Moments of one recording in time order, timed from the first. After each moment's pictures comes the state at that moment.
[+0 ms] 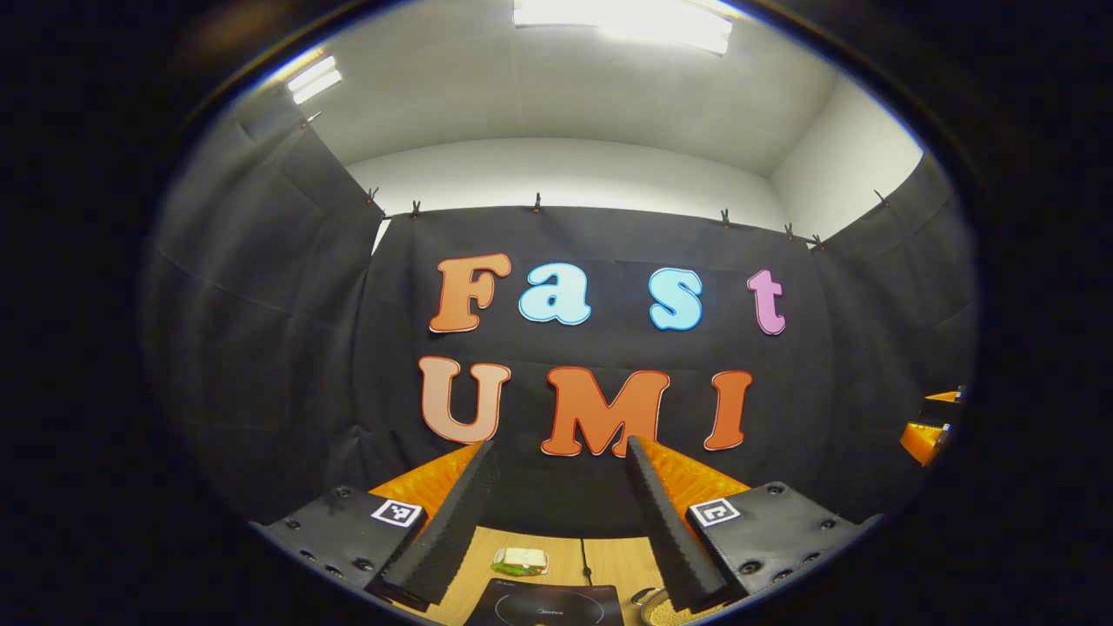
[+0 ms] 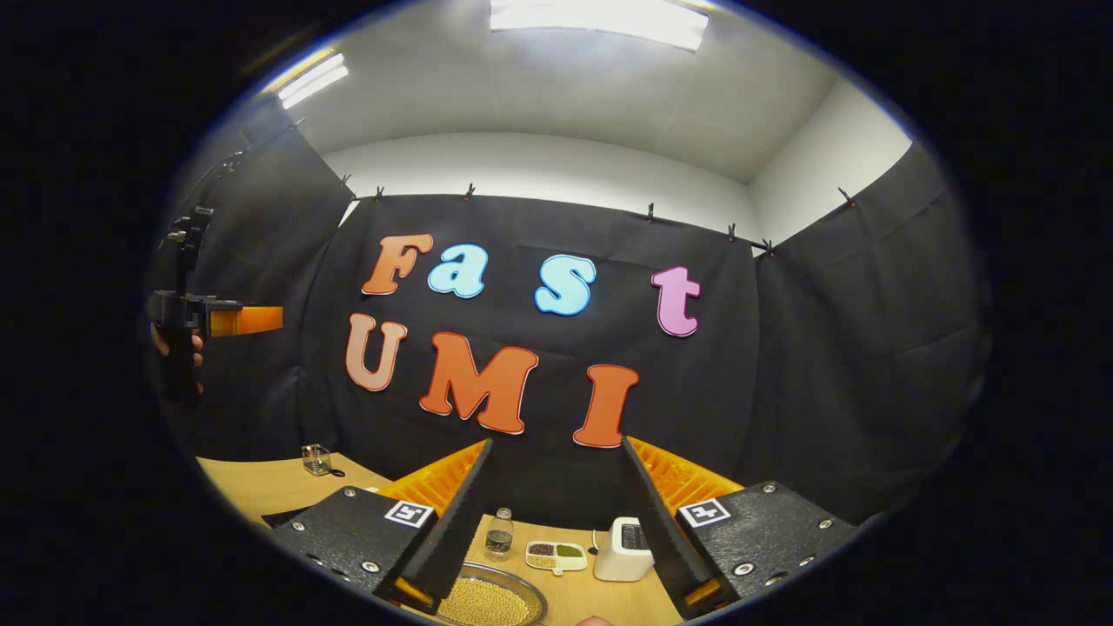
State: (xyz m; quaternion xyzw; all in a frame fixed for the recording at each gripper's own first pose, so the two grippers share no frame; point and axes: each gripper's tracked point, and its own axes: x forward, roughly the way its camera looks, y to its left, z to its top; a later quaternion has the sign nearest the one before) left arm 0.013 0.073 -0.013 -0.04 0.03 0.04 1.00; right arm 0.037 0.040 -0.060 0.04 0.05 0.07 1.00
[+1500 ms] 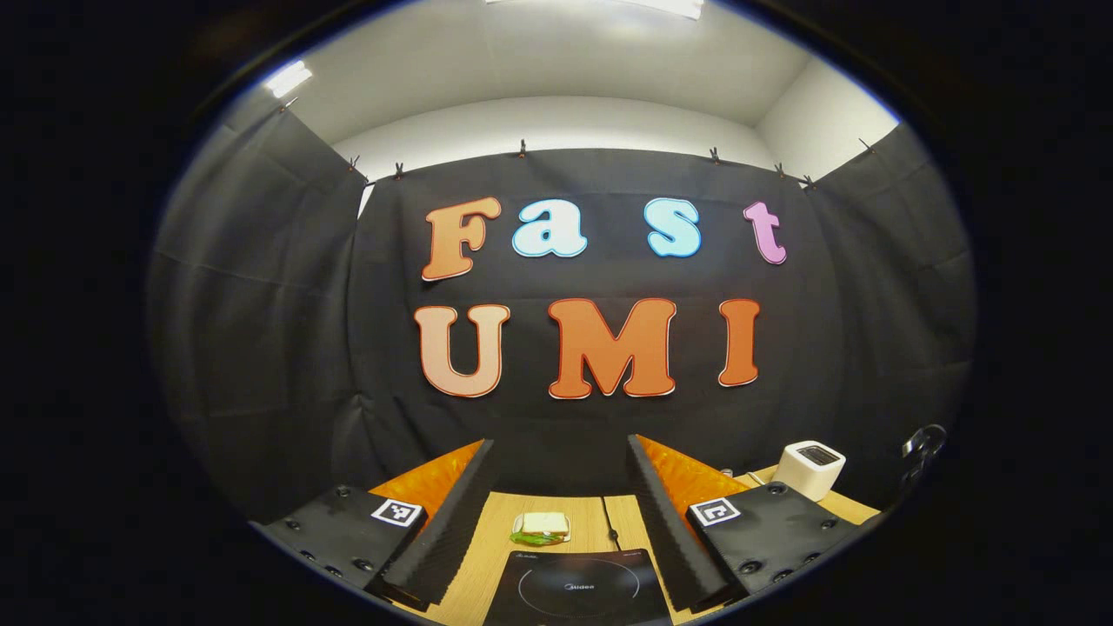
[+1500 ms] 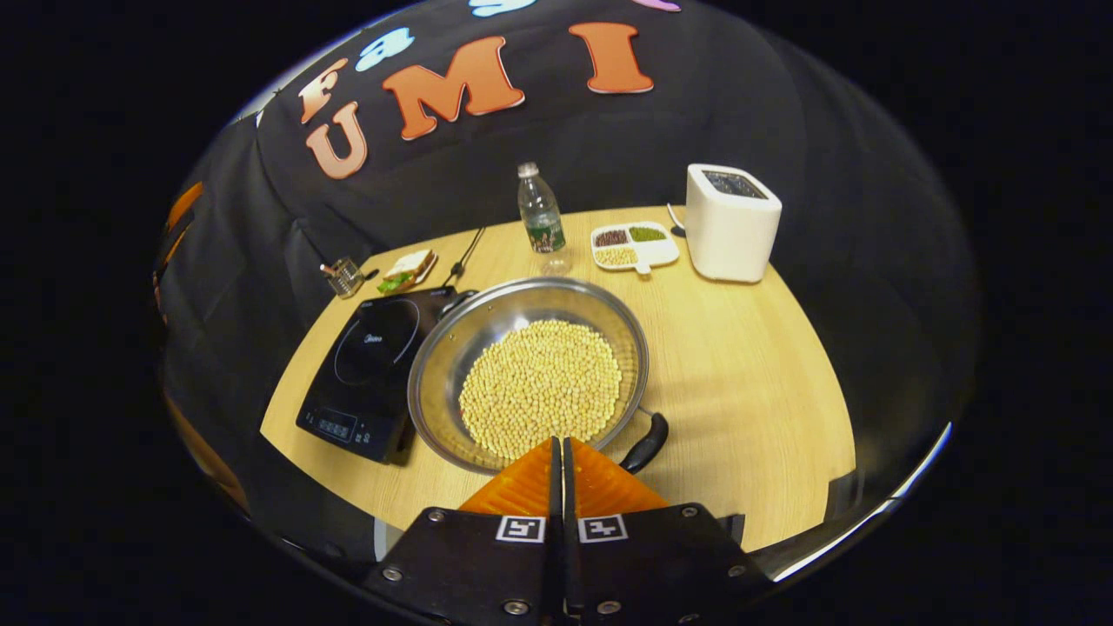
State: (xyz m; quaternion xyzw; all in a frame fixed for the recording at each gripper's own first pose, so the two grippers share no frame) left arm 0.021 0.071 -0.116 -0.01 0.11 0.02 0.99; right arm -0.113 0.119 -0.422 0.16 0.58 0.17 0.78
